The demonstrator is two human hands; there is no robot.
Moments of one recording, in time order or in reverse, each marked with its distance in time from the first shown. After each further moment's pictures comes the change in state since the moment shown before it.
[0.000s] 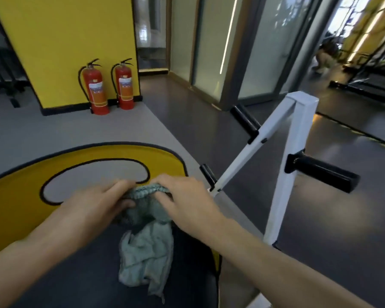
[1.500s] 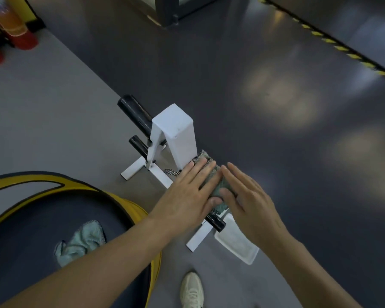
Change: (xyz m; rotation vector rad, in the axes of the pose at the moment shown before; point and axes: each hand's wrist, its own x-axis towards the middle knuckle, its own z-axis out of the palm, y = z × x) left_hand 0.235 0.313 0.043 -0.318 -0.430 0.488; right_hand -0.148 0.205 -0.234 0.021 0.013 0.743
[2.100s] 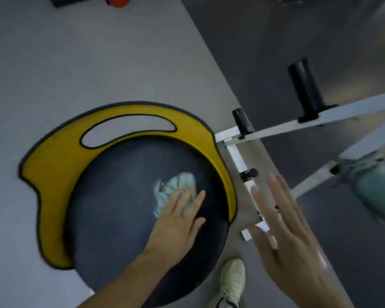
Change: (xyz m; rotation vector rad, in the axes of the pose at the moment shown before) left_hand -0.299 -0.092 0.094 -0.107 0.059 -0.707; right_hand -0.060 -0.177 0.133 0.002 -0.015 -0.551
